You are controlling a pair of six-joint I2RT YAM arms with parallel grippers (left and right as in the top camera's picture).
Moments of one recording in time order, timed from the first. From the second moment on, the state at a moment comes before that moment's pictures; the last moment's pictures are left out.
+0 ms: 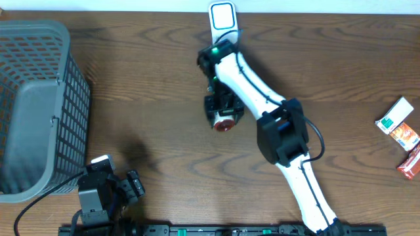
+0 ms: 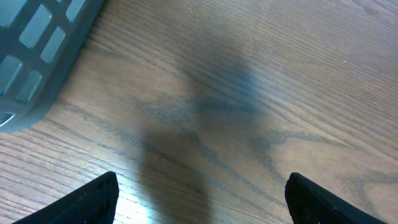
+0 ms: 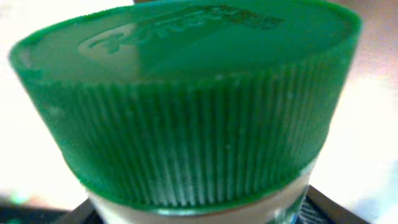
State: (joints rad) left arm 0.13 0.27 0.42 -1.03 0.00 -0.25; right arm 0.59 2.54 2.31 -1.69 -0.19 0.37
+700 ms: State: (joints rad) left arm 0.13 0.27 0.42 -1.03 0.00 -0.25; right arm 0.60 2.54 2.31 -1.56 -0.21 0.40
